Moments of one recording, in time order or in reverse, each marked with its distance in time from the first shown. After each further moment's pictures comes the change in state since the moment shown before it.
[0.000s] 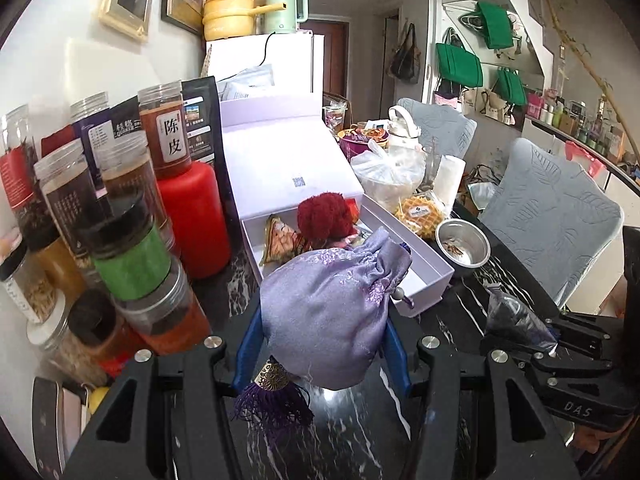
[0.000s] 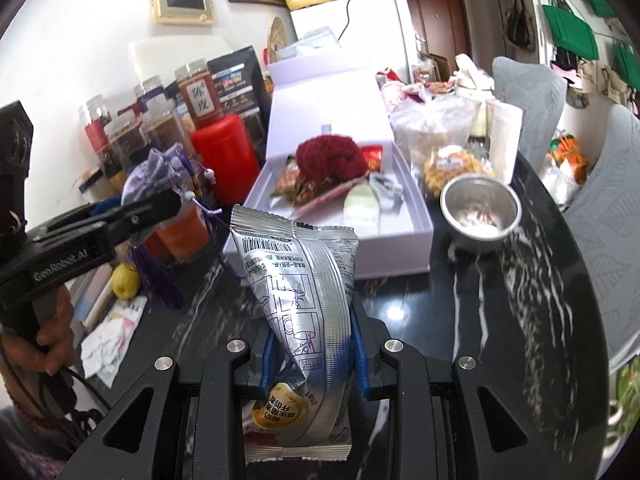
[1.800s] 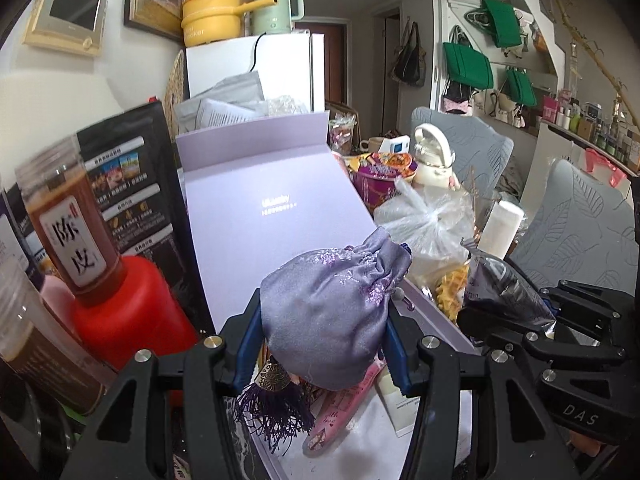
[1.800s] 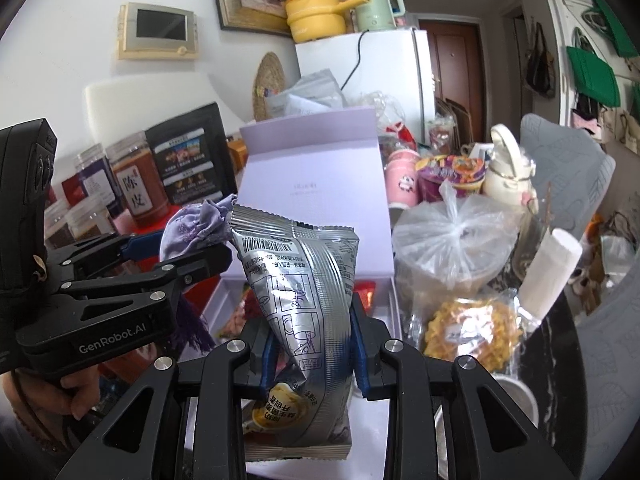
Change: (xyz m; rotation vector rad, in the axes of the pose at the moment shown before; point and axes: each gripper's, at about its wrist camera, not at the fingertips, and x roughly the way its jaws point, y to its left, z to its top) left arm 0.138 0.009 0.111 0.033 -0.016 0.015; right arm 0.104 -0.041 0.146 -0.086 -0.107 0.001
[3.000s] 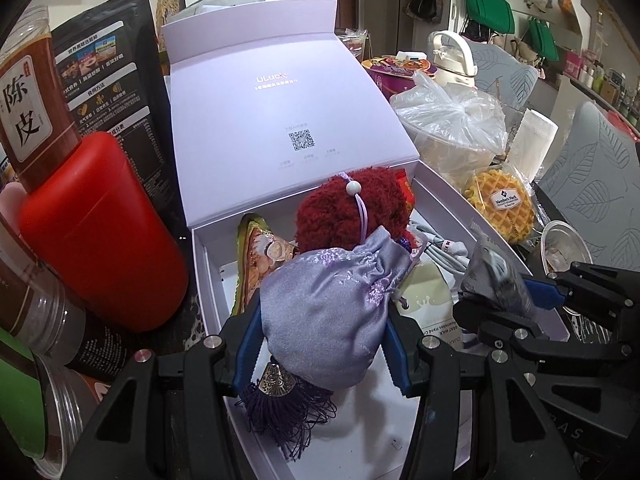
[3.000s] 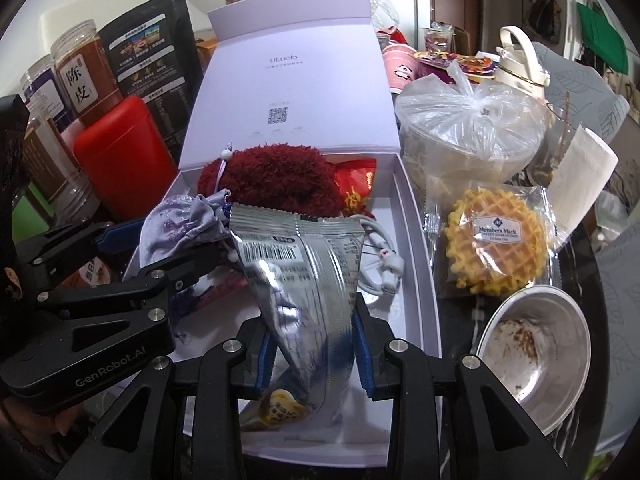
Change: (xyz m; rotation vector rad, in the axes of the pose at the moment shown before) left arm 0.054 -0.002 -0.061 -0.015 0.253 0.036; right arm 0.058 0.001 -0.049 0.014 0.289 -0.071
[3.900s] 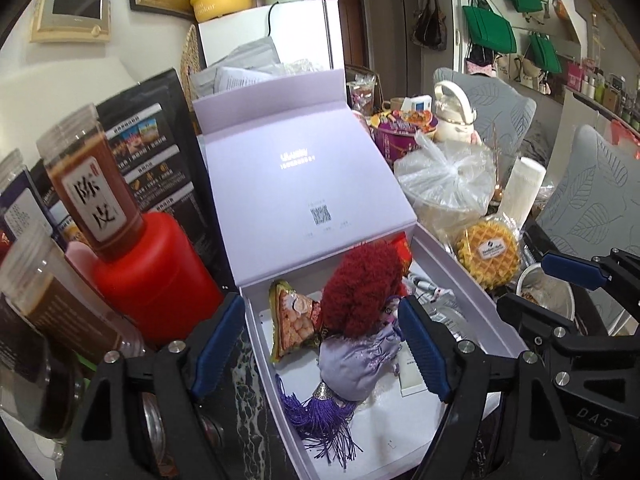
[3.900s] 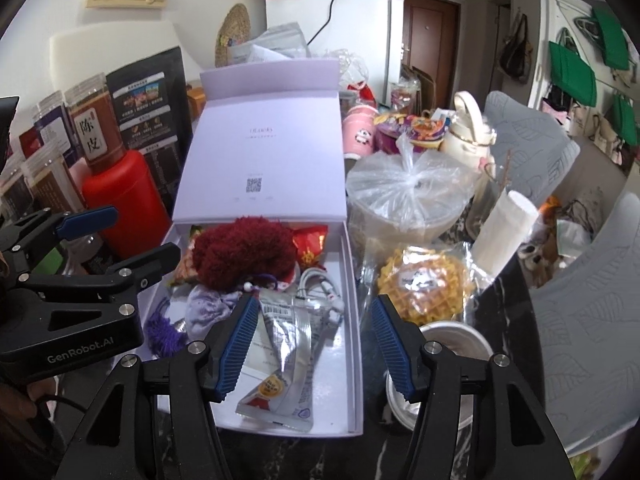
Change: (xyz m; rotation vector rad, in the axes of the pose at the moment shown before) left arm -0.066 -0.006 0.028 0.024 -0.122 0.083; right arm -0.076 -0.002 0.017 -0.023 -0.154 -0.127
